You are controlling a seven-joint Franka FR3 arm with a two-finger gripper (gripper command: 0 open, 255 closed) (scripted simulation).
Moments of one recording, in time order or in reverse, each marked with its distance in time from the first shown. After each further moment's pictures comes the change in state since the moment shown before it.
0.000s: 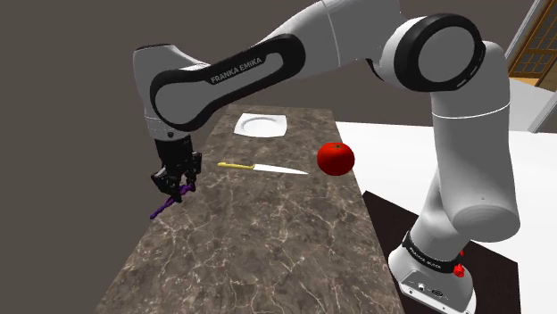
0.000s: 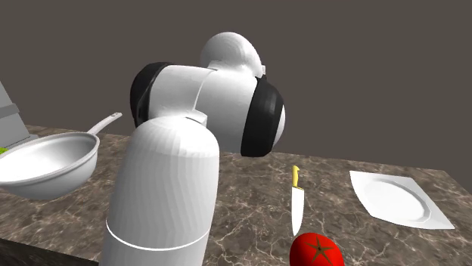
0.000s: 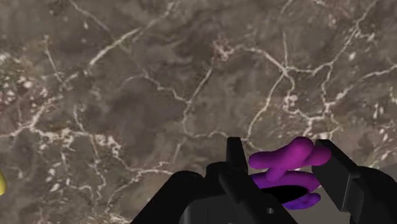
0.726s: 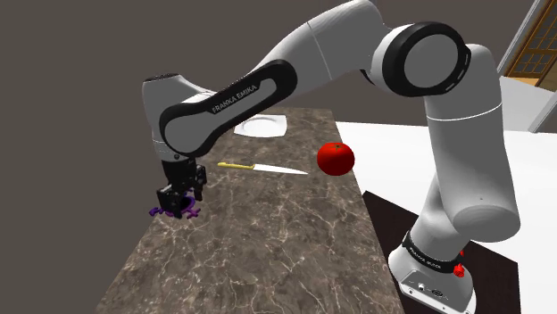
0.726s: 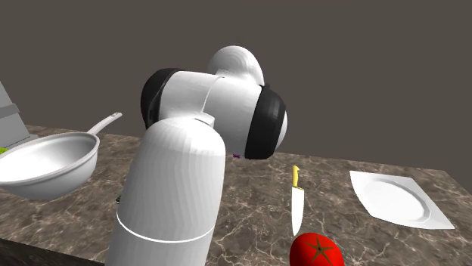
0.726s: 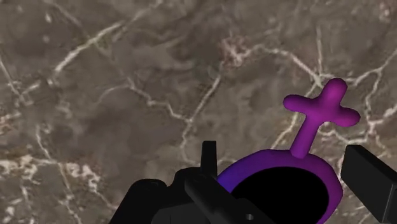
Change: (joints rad) arm 0.004 0.052 -0.010 -0.067 -0.016 0.114 0.000
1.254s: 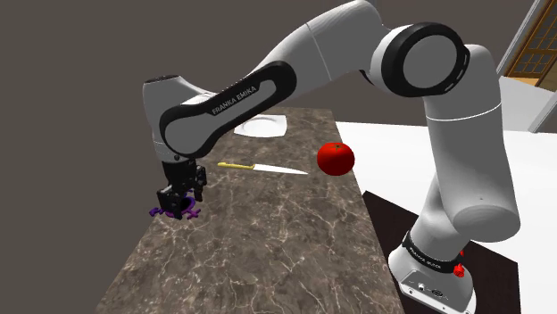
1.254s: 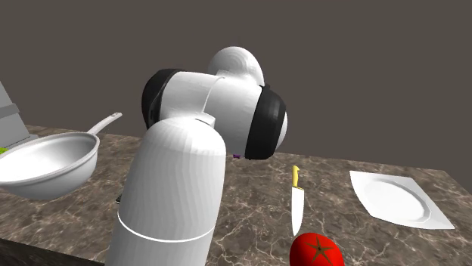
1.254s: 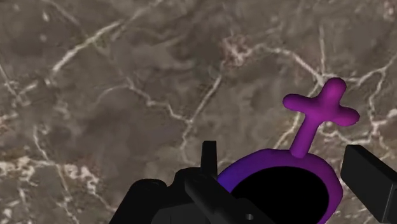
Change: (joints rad) arm 0.000 0.004 -0.001 -0.001 -0.001 0.006 0.000
